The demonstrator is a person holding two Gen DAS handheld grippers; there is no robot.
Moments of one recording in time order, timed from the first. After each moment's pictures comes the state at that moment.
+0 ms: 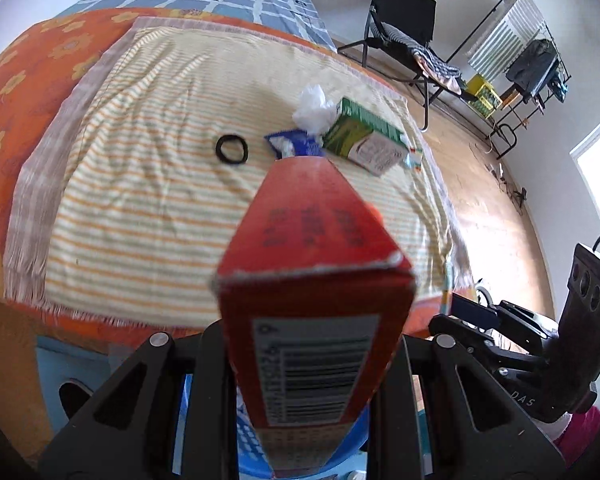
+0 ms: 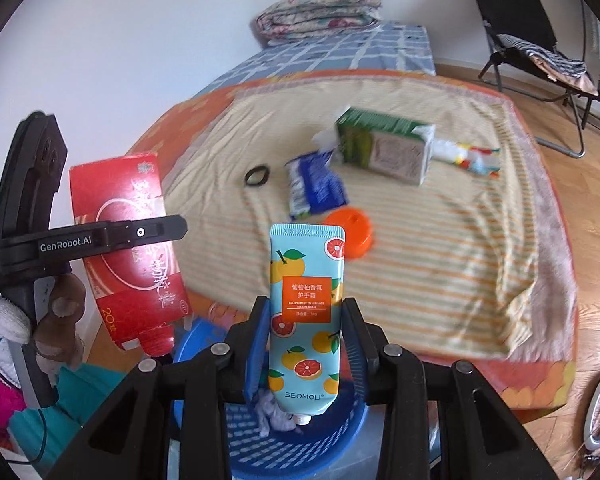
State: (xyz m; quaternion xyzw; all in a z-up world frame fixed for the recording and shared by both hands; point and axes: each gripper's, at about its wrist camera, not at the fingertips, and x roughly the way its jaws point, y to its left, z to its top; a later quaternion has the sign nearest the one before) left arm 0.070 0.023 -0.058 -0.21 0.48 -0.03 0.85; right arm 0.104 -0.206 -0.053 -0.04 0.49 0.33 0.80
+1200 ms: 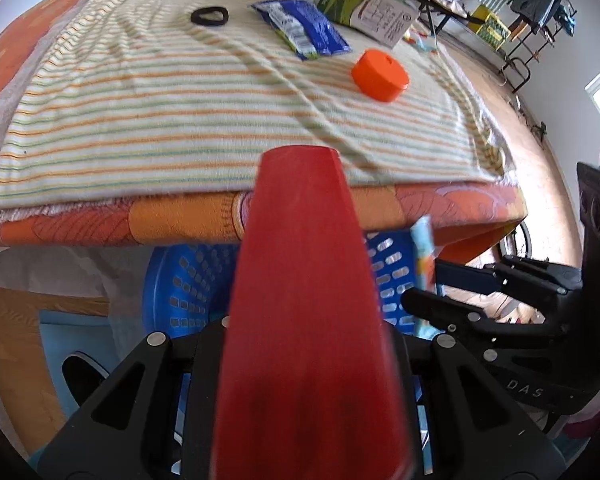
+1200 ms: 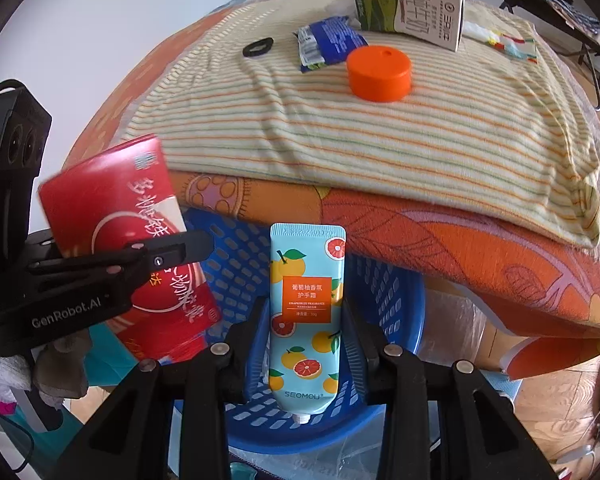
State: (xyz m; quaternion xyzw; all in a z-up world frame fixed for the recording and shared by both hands) left arm 0.035 -0.030 -0.148 -0.14 0.56 -0.04 0.82; right arm 0.067 -0.198 -0.144 -0.07 0.58 0.32 0.74
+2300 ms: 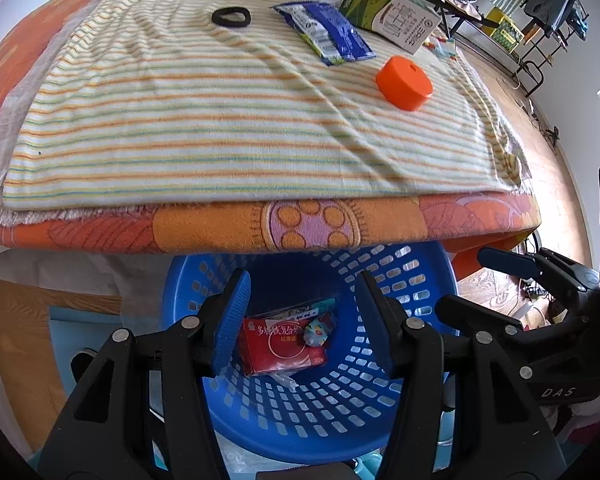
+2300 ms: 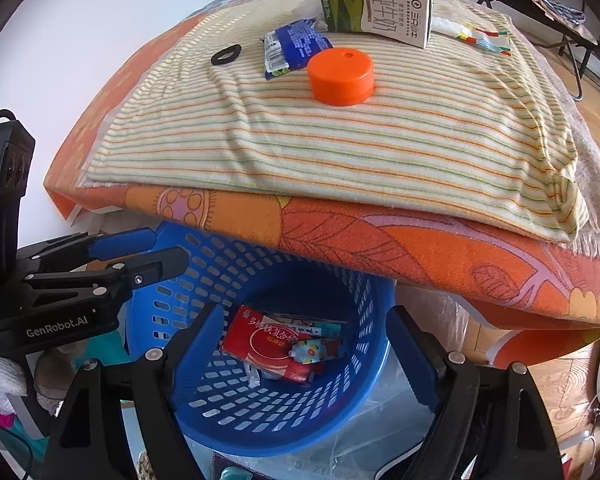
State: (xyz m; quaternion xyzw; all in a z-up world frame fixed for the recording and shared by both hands) left arm 0.039 -0.015 -0.143 -0.14 0.56 -0.01 0.82; right arm 0.077 -0.209 -0.138 -0.07 0.58 0.29 0.76
